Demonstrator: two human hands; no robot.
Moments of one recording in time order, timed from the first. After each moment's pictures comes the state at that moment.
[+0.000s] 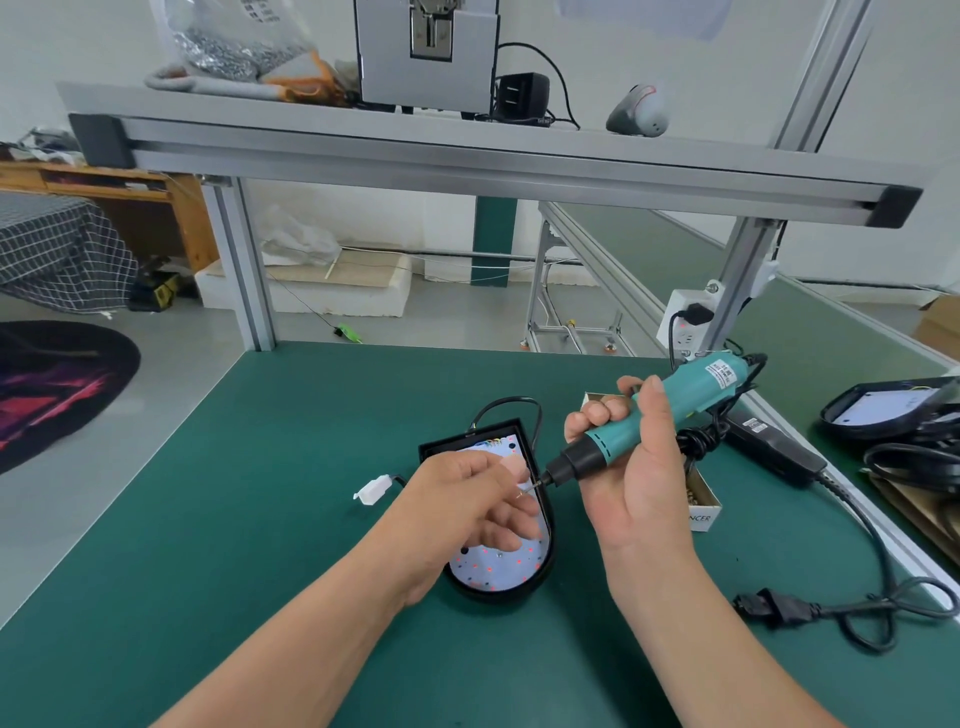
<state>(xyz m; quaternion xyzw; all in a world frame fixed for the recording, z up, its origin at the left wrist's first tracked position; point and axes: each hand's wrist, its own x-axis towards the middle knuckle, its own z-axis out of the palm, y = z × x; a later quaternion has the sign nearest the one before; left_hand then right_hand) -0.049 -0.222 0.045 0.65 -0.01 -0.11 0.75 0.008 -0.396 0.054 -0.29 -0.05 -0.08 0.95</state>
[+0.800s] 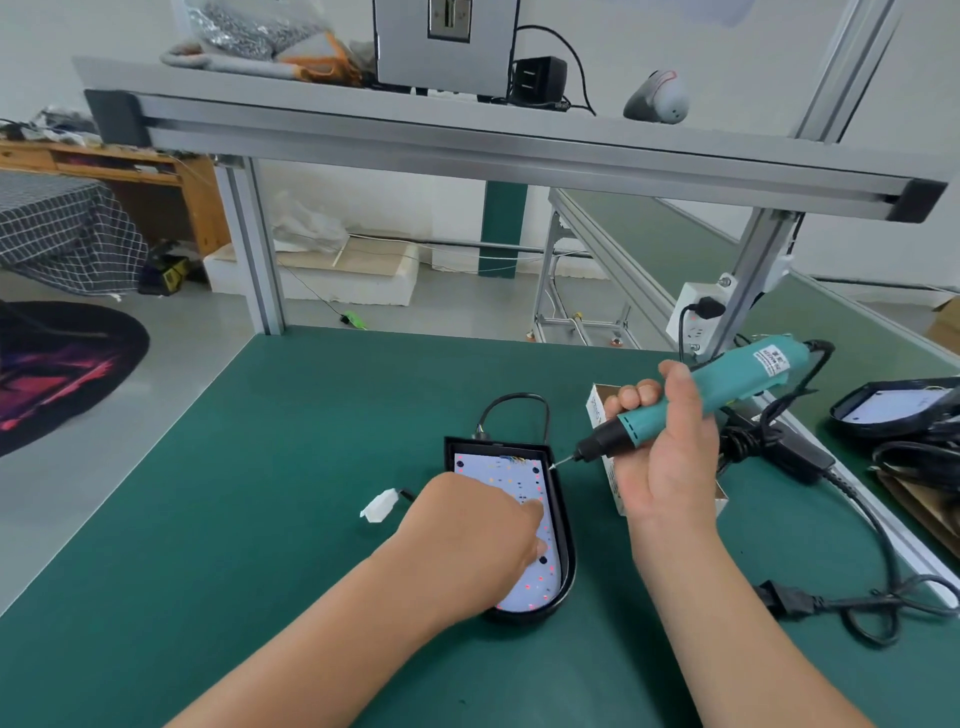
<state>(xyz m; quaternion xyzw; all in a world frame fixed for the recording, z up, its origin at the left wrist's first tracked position) -0.062 -0.235 0.036 0.97 -0.23 0.07 -0.06 0.026 -0.418 0.052 -0.36 -0.03 -0.17 0.92</state>
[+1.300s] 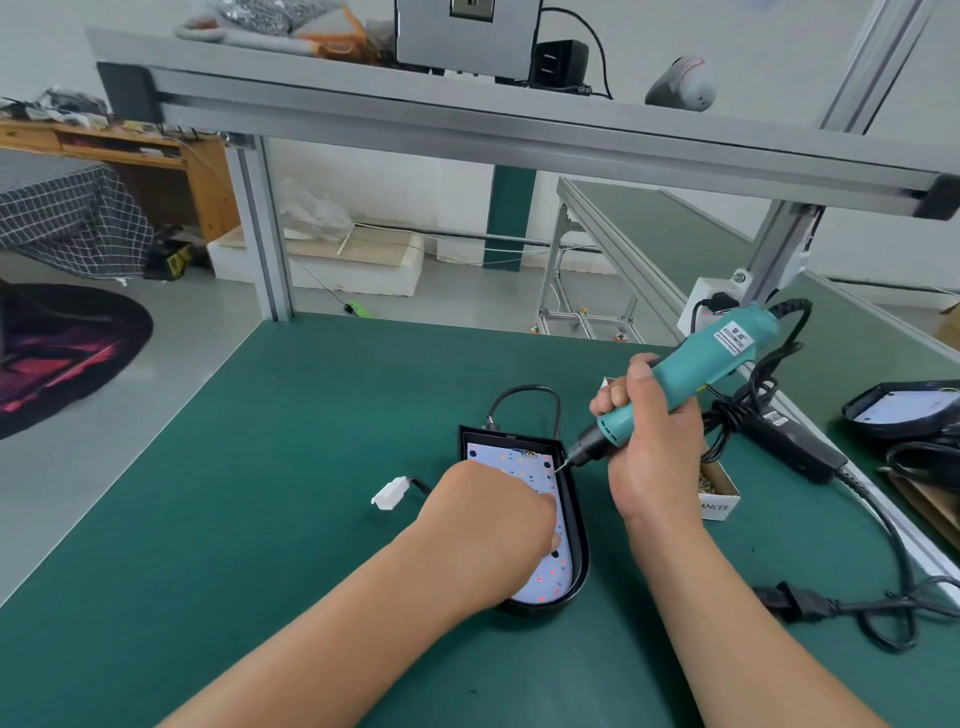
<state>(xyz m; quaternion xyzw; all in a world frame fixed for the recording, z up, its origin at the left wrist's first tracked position) -0.061 -0.241 0.040 0.97 -0.23 0.05 -0.05 0.034 -0.402 0.037 -0.49 -0.09 -0.19 0.85</state>
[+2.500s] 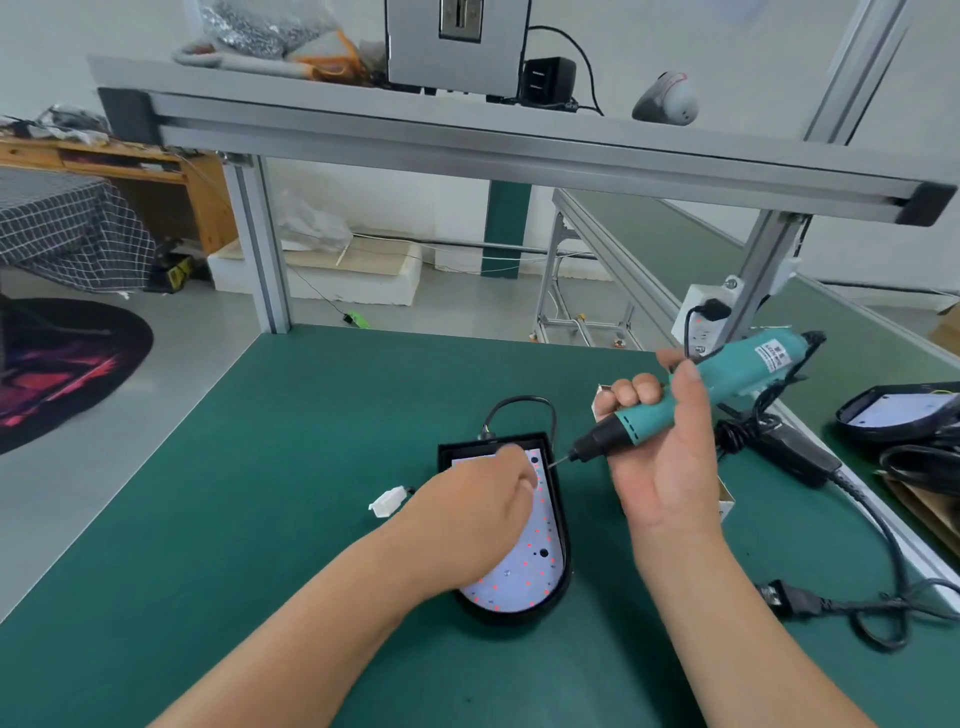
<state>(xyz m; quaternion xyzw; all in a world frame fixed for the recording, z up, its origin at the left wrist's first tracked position) -0.060 -0.226 0.057 0.95 -0.11 -0.04 0.30 0.019 -0.410 0.055 -0.33 -0.11 -0.10 0.93</state>
